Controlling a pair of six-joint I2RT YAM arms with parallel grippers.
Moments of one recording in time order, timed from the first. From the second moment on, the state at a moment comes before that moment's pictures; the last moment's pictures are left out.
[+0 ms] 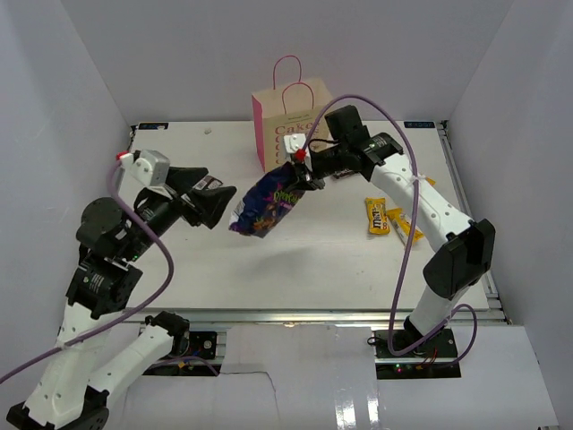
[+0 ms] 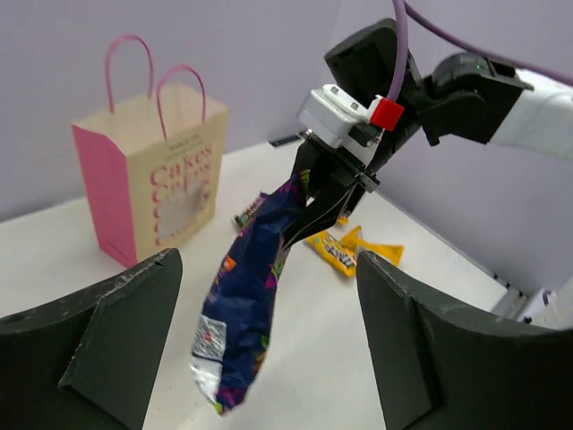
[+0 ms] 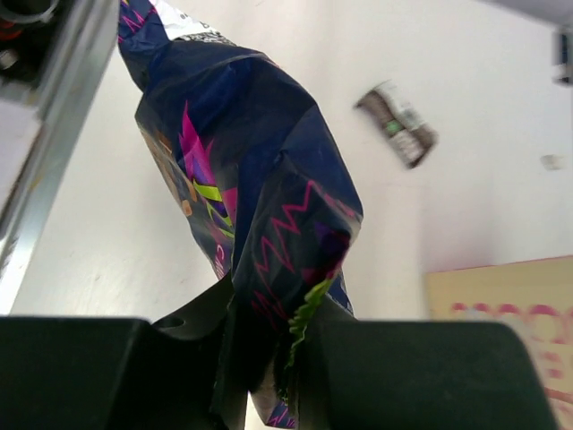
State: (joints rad) left arm -0.45 0.72 1.17 -0.33 0.27 -0.20; right arm 0.59 1.71 1.73 -0.81 -0.96 -0.95
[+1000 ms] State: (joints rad) left arm -0.45 0.55 0.96 -0.34 0.09 -0.28; right arm 0.47 2.11 2.35 0.00 -0.49 -0.47
